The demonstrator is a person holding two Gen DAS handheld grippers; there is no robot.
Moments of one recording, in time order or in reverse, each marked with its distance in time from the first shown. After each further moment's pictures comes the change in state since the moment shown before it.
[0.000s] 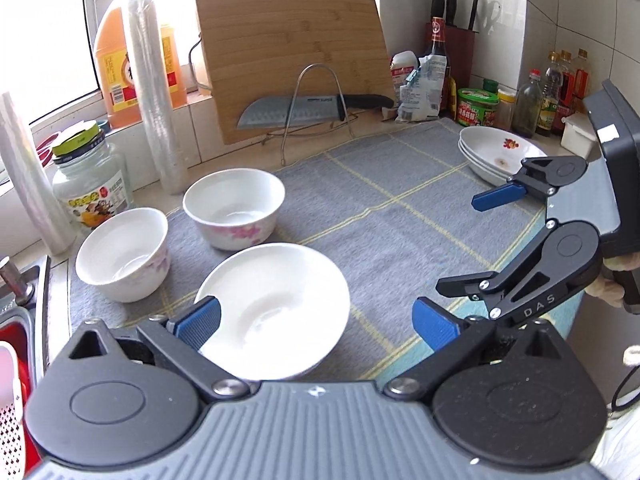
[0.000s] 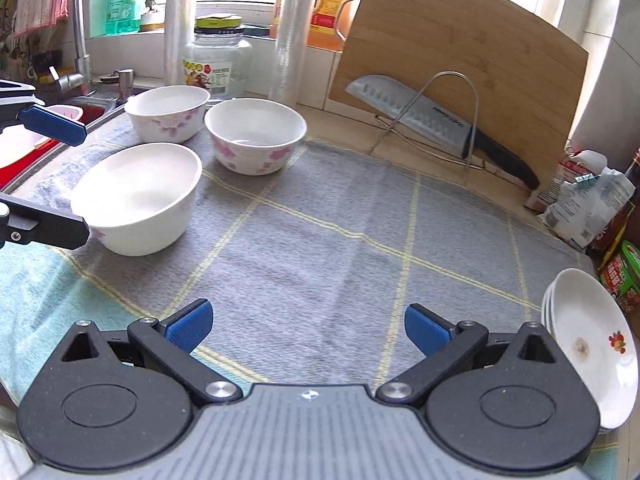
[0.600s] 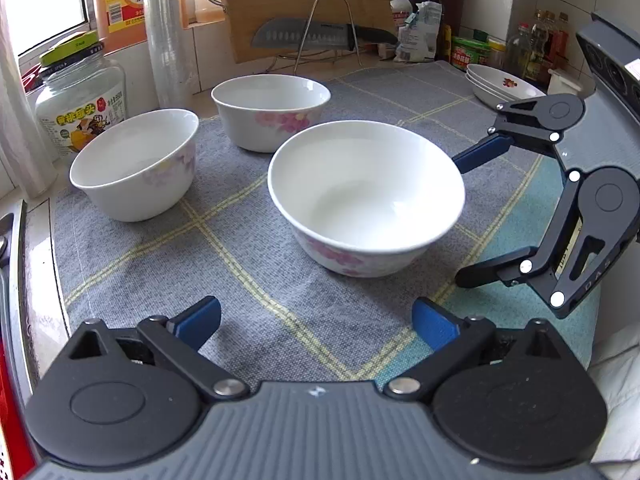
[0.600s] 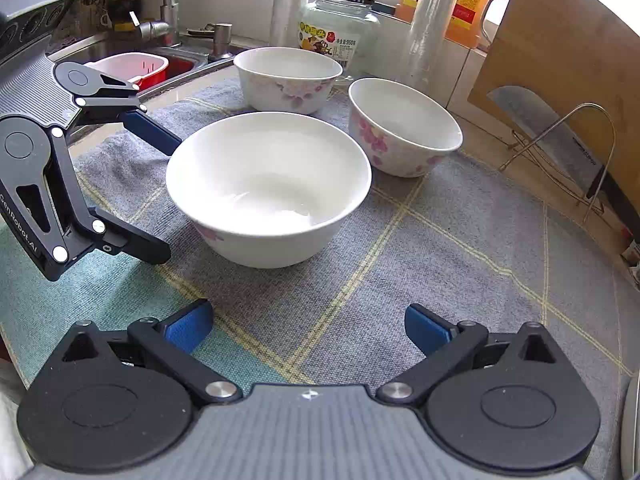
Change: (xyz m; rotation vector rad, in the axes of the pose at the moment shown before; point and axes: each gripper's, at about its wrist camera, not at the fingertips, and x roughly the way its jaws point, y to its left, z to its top) left arm 0.044 0.075 -0.059 0.055 0.096 -0.132; right arm 0.045 0.076 0.021 -0.170 0.062 0.173
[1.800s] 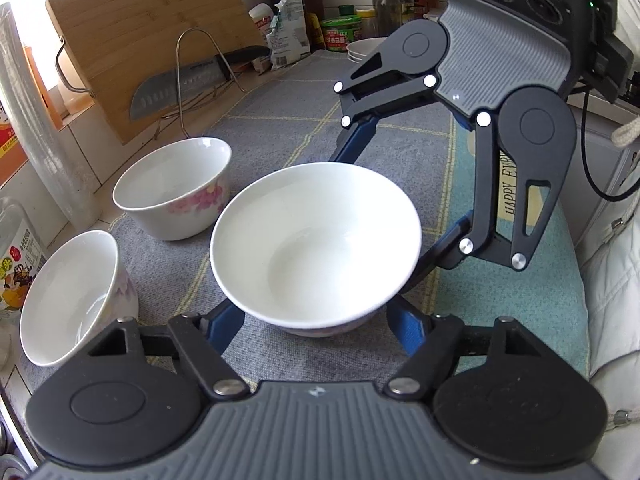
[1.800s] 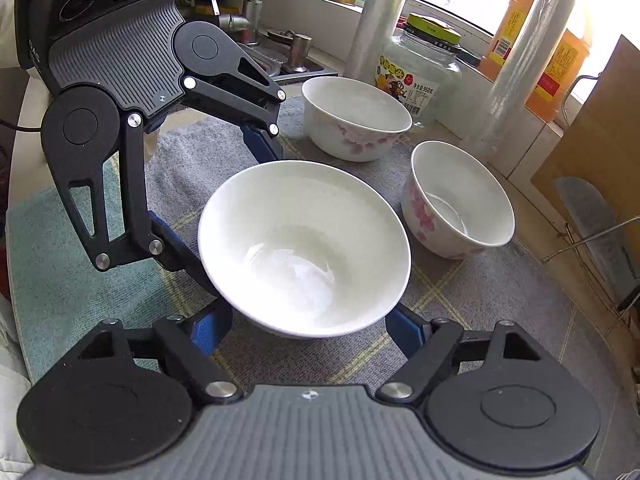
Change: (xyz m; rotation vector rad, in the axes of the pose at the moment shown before) left arm 0.008 -0.005 0.035 0.431 -0.030 -0.179; right arm 0.007 0.000 0.036 -0.262 -0.029 0.122
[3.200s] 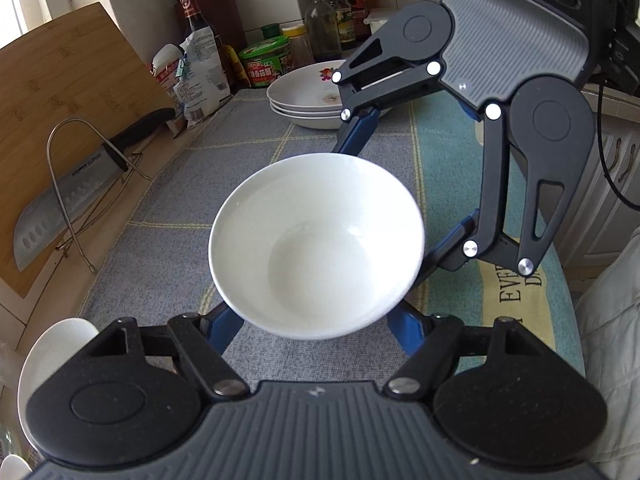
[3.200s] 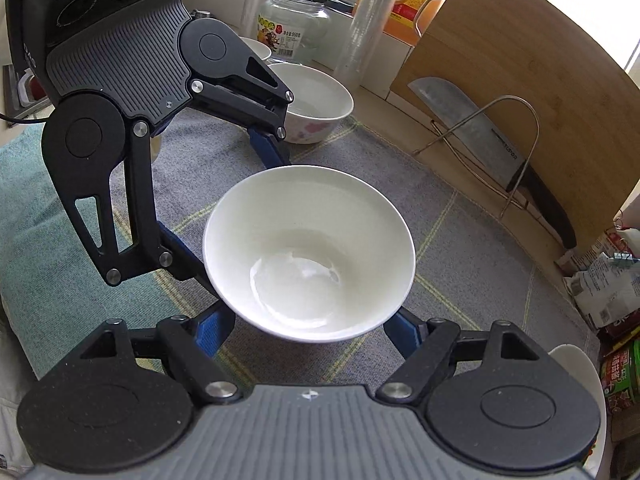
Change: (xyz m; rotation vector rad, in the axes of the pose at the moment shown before) left arm 0.094 -0.049 0.113 0.169 -0.033 -0.087; right arm -0.076 -0.067 -0.100 0.129 0.069 -0.166
